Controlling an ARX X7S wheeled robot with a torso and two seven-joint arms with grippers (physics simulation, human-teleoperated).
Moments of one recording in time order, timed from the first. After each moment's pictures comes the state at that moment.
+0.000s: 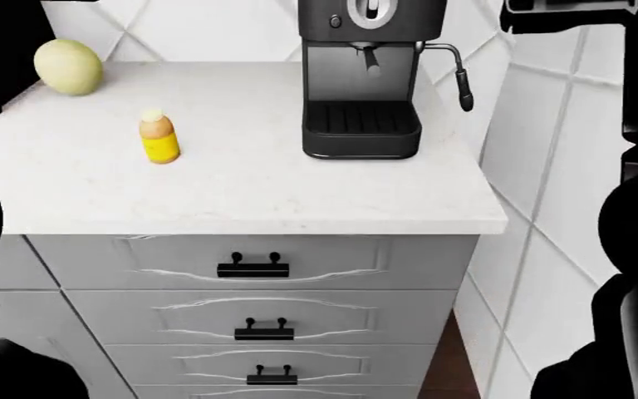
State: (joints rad) left arm -1.08 -0.28 0.01 0.81 -0.20 -1.12 -0.19; right arm 1.09 0.22 -0.14 -0.83 -0.06 1.22 0.14
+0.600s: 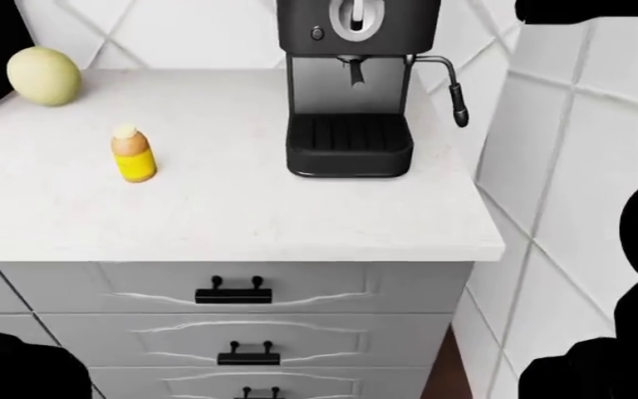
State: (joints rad) left arm -1.15 -0.26 -0.05 0.85 -0.18 -1.14 -0.25; right arm 1.13 0.18 -0.06 -0.88 -0.02 1.32 0.11
